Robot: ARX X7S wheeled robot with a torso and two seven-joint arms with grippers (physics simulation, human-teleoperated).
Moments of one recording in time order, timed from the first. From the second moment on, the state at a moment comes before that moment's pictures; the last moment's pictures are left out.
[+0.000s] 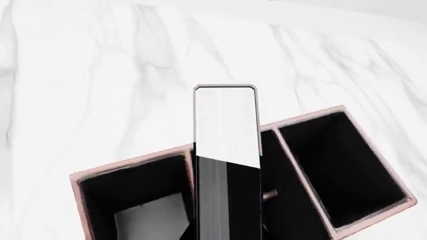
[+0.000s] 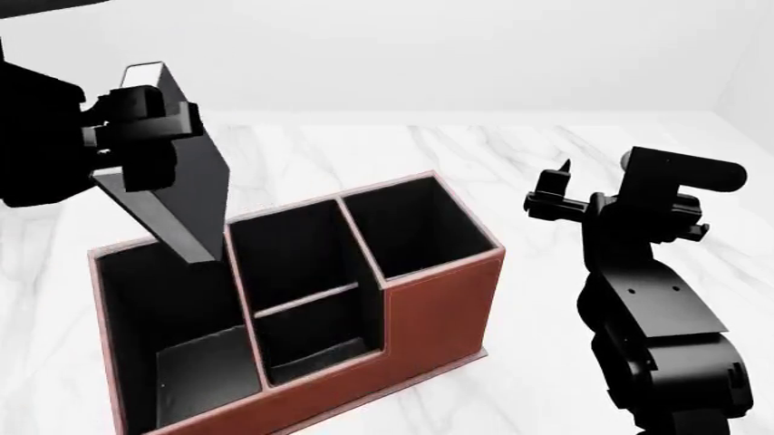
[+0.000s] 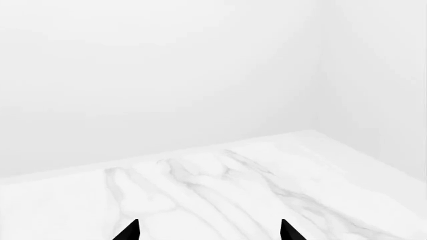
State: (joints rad) left arm -2.00 -0.98 1.32 0.13 -2.75 -0.73 -1.36; right arm 0.68 0.27 -0.06 -0.01 0.35 0.63 0.39
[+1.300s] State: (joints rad) left arm -1.83 -0.87 1.63 0.00 -2.63 -0.54 -1.37; right arm 0.68 0.28 -0.07 -0.03 0.37 0.64 0.41
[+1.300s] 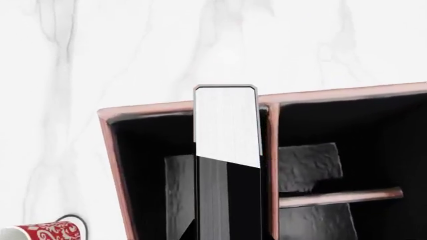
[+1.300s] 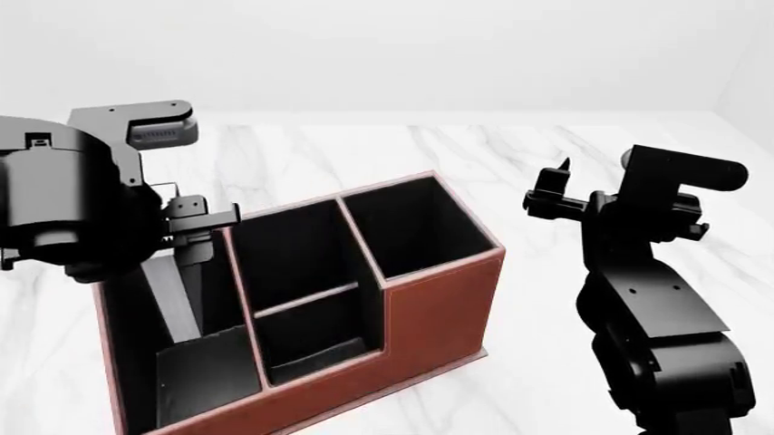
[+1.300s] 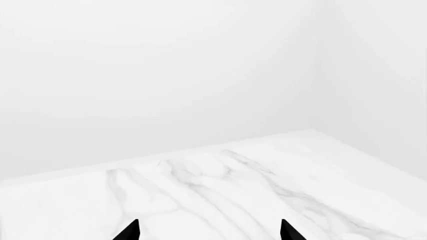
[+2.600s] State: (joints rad) left arm -1.51 -0.86 1.72 -0.05 -2.42 -0.39 -1.13; right arm 0.67 0.29 -0.07 -0.04 0.40 0.63 0.43
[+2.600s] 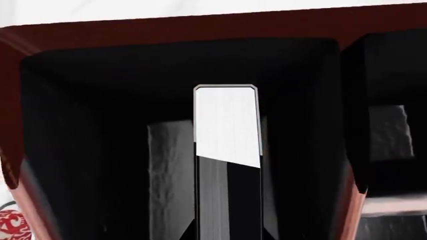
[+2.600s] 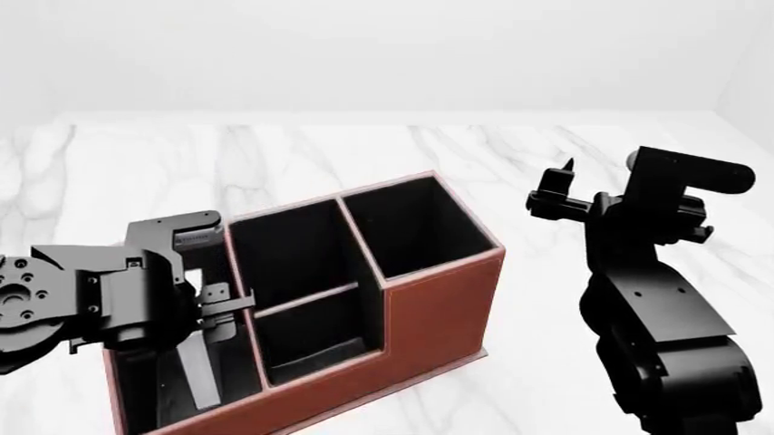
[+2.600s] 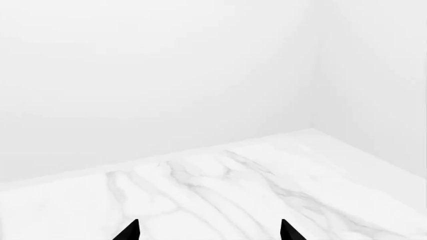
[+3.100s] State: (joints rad) left arm -1.45 -0.86 1.73 -0.06 -2.38 -0.35 -1.08; right arm 0.67 0.29 -0.07 -0.04 0.41 0.63 0.43
